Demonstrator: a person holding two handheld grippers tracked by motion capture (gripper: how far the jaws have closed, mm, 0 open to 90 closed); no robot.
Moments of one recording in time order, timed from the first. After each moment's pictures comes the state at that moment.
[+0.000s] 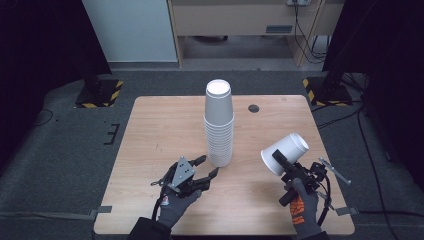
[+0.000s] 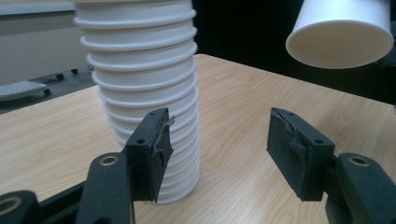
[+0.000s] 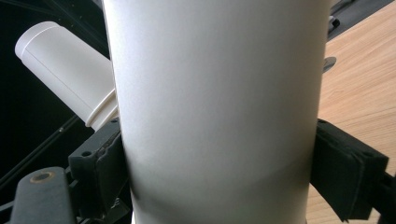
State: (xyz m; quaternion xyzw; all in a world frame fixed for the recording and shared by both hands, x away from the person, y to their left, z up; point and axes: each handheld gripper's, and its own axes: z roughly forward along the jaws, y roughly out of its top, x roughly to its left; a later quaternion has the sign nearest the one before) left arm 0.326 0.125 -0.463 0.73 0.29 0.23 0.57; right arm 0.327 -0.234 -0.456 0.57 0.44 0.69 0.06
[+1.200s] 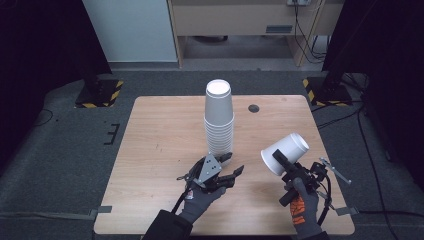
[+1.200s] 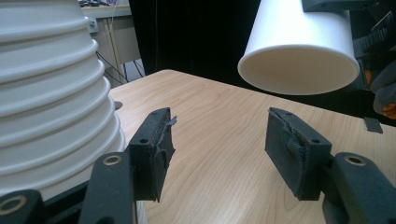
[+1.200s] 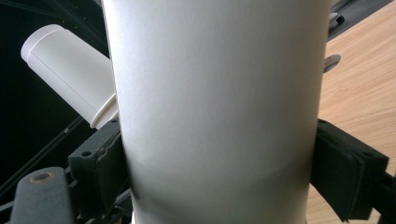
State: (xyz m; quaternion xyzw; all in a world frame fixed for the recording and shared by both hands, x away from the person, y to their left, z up) left arm 0.340 0.062 -0.458 0.74 0.24 0.21 0.59; right arm 0.328 -0.235 -0.456 0.57 0.44 0.69 0.06
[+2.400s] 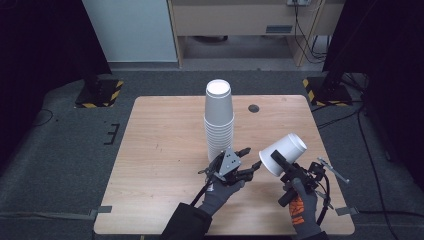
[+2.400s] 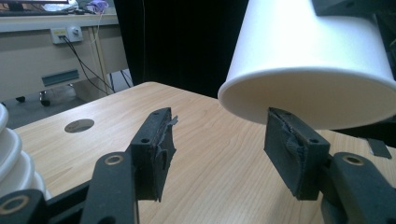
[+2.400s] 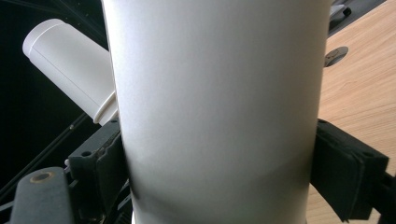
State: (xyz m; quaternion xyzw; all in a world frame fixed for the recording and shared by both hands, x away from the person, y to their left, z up) left arm 0.365 0.011 -0.471 0.73 0.23 0.20 0.62; right arm 0.329 -0.232 -0.458 0.57 0.44 0.69 0.04
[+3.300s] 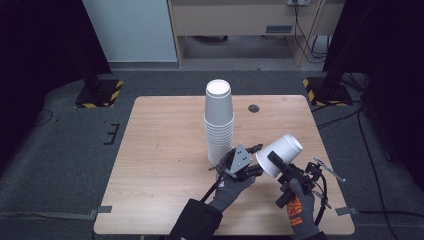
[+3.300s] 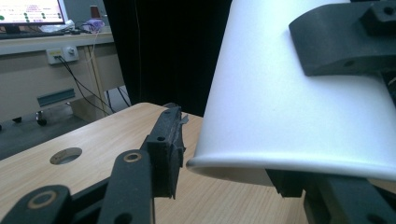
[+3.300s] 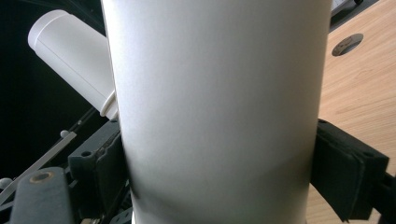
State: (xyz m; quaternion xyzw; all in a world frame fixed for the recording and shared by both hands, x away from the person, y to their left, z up) left arm 0.370 -0.017 -0.461 0.72 0.21 0.21 0.63; right arm 0.329 -0.225 -0.459 0.57 0.44 0.69 0.02
